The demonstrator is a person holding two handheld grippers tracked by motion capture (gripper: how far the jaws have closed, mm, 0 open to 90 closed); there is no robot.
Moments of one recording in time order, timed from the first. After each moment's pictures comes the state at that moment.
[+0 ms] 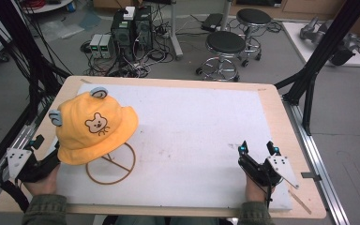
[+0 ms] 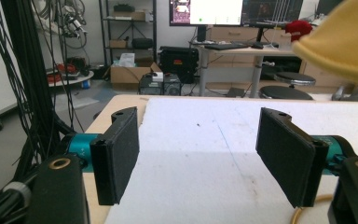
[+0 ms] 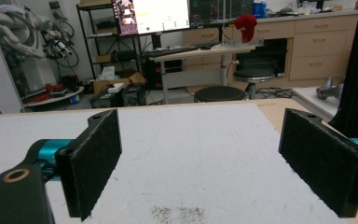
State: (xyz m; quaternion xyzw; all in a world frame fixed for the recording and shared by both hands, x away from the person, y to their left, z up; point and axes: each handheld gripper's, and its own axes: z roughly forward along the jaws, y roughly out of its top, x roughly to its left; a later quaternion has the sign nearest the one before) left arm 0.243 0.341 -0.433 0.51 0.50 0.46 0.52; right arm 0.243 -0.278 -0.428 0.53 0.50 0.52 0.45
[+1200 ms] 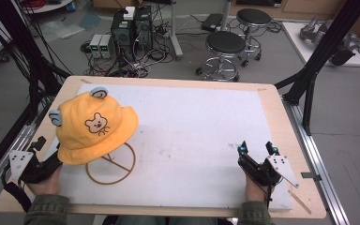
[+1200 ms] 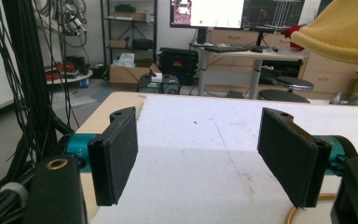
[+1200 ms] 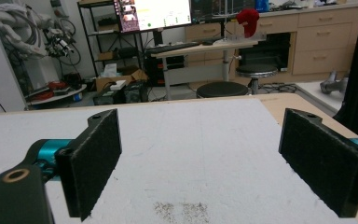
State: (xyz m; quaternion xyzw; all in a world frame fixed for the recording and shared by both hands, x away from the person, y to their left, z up) left arm 0.243 0.340 -0.440 0.50 0.51 0.46 0.52; right arm 0.244 -0.279 -0.430 0.53 0.50 0.52 0.44
